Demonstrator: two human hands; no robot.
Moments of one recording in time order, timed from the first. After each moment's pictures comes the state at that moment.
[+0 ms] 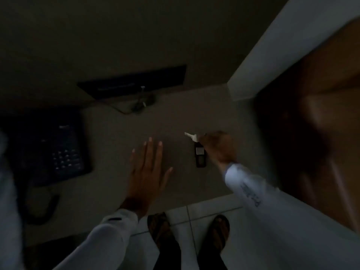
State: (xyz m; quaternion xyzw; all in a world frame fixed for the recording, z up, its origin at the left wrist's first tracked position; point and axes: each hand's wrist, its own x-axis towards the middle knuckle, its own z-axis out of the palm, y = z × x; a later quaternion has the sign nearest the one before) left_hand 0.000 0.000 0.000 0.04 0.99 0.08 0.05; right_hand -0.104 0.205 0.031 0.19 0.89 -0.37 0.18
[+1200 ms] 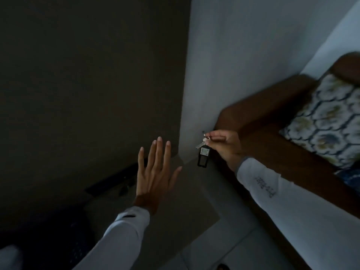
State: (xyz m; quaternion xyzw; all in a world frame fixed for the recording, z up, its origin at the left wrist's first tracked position) left_hand -0.130 0.087 0.254 0.22 0.96 0.06 -0.16; right_hand -0.148 0.324 0.319 0.23 0.79 -0.57 -0.04
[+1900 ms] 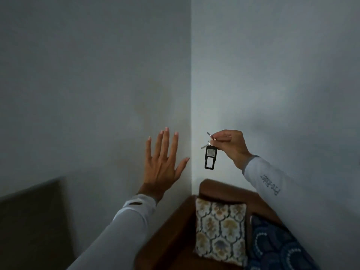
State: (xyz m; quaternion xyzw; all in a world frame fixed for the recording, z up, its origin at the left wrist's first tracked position) left_hand -0.090 0.445 0.780 0.41 0.76 0.16 -0.47; right_hand 0.053 0.635 0.842 0.16 0.73 -0.50 -0.44
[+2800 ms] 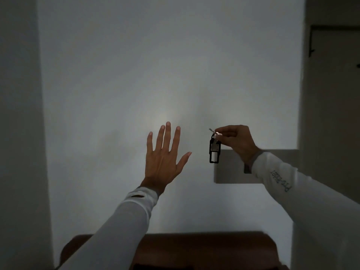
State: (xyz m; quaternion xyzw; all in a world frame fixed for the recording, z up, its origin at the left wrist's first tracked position) left_hand 0.151 0.890 0.873 0.60 0.60 0.30 -0.44; right_hand 0.388 0.947 0.939 0.30 0.68 -0.30 -0.59
